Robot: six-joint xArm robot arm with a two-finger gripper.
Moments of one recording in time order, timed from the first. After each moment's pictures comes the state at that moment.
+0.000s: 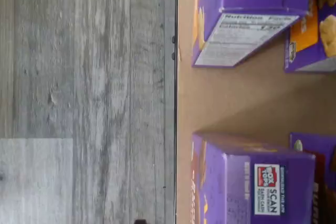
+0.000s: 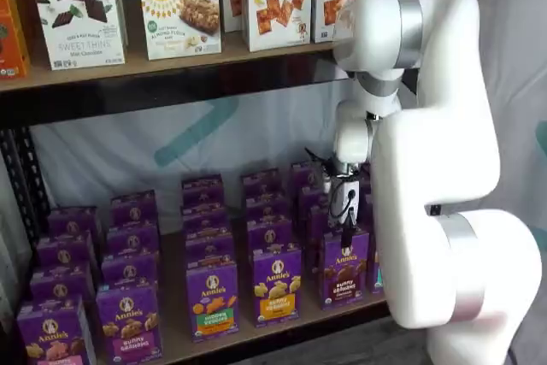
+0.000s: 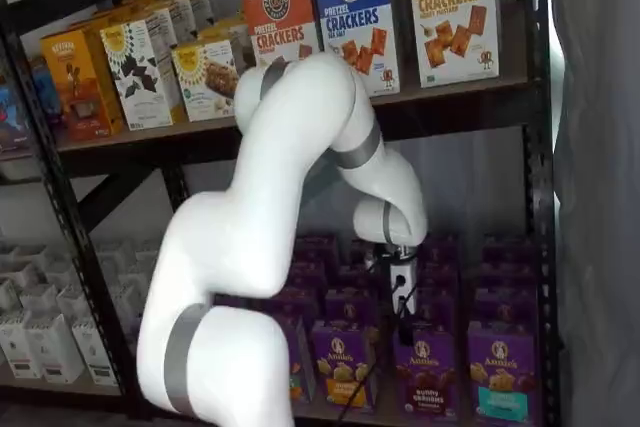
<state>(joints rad) -0.16 0.84 -1.33 0.05 0.49 -1.77</state>
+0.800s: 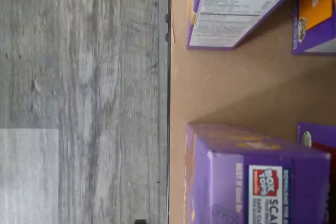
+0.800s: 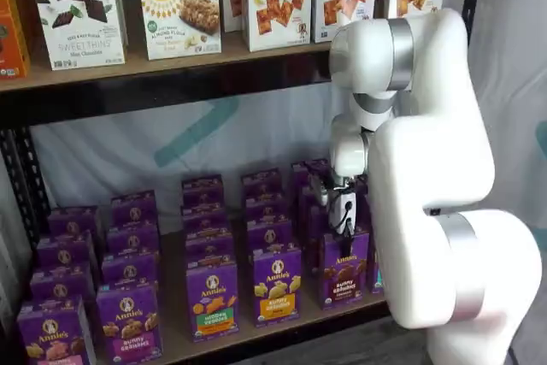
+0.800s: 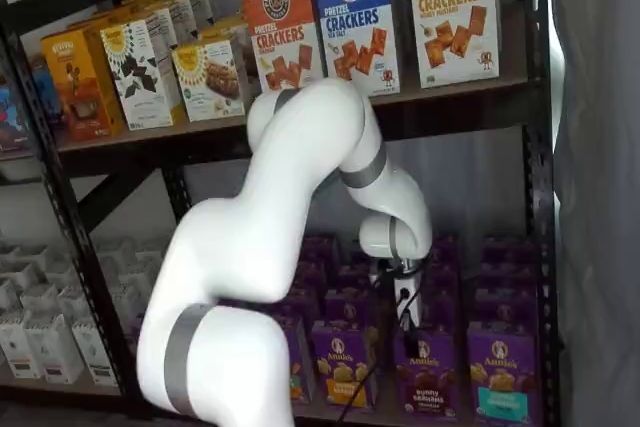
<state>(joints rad) -0.16 0.98 -1.47 -0.02 0.50 -1.70</state>
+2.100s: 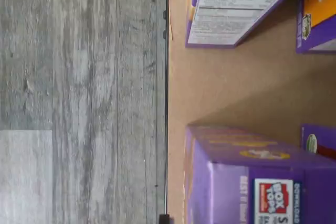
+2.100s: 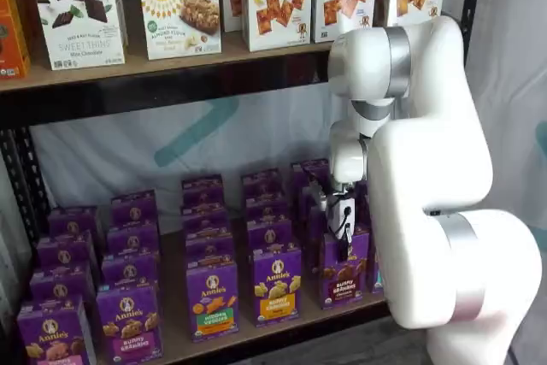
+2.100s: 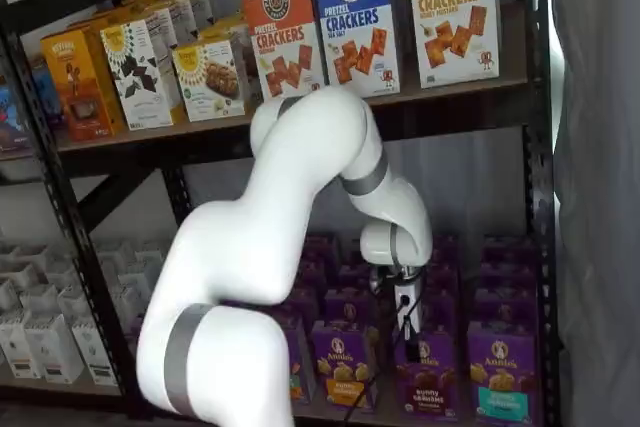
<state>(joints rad) -0.15 1.02 -1.49 -0.03 0.48 -1.70</state>
